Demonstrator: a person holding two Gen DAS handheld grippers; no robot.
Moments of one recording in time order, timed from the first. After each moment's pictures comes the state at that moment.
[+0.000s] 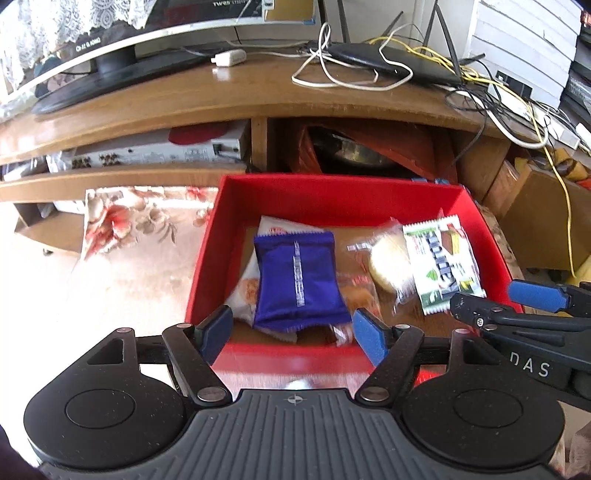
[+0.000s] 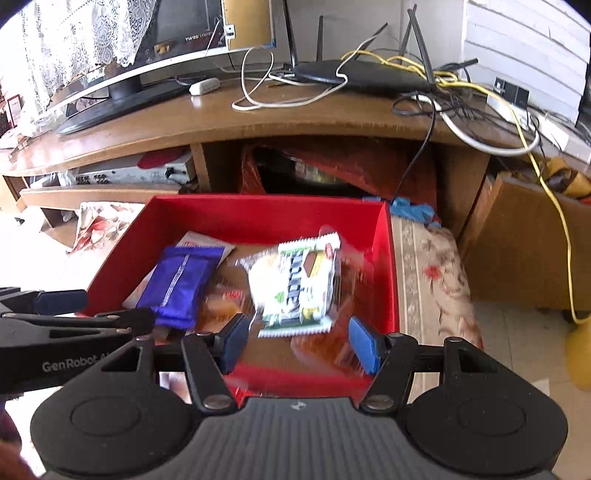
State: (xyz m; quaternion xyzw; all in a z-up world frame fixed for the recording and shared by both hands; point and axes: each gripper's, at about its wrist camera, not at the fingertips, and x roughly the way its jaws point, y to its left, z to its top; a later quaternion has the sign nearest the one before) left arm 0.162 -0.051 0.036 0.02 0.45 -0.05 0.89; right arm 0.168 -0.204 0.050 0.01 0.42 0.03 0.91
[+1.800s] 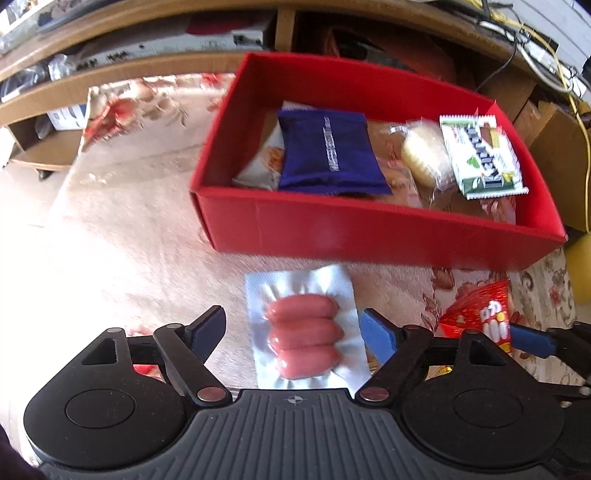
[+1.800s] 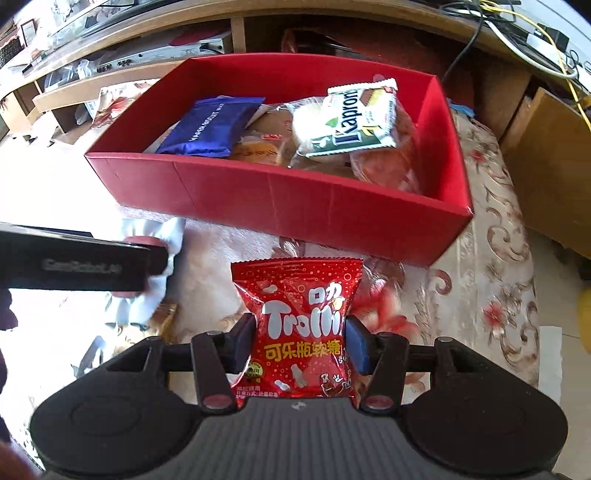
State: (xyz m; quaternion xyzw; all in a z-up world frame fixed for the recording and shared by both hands) left arm 0.140 -0.031 -0.023 0.00 0.54 -0.04 0.84; right arm 0.131 -0.183 -0.018 -0.03 0.52 0.07 0.85
